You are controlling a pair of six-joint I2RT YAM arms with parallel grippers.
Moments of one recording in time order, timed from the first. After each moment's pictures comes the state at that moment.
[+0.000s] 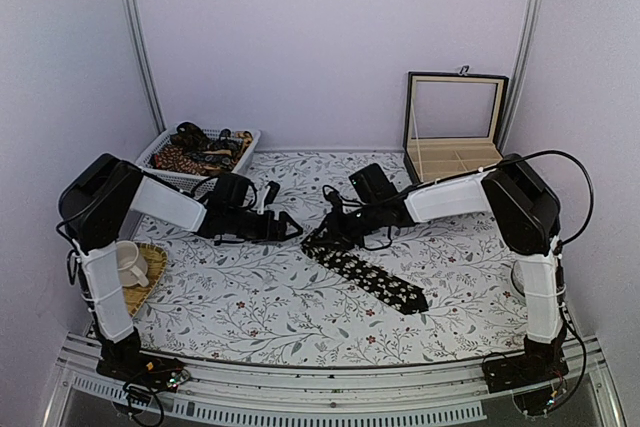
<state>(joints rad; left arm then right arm) -0.51 1.93 0.95 0.24 0.45 -0.41 0.76 2.15 1.42 -0.05 -0.54 0.82</state>
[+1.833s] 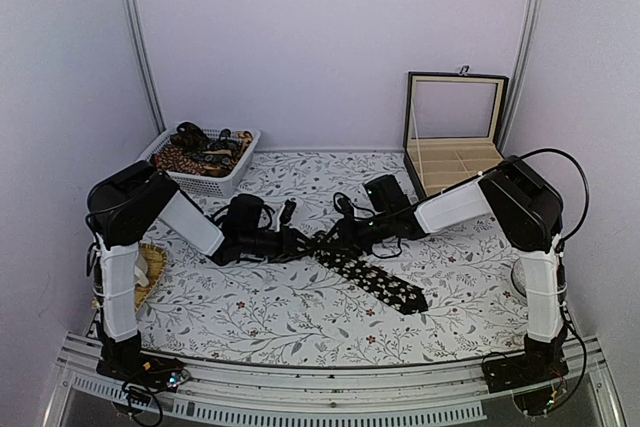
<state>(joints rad) -0.61 2.10 0.88 0.67 0.60 -0.76 0.72 2.15 1.26 0.18 -0.64 0.83</state>
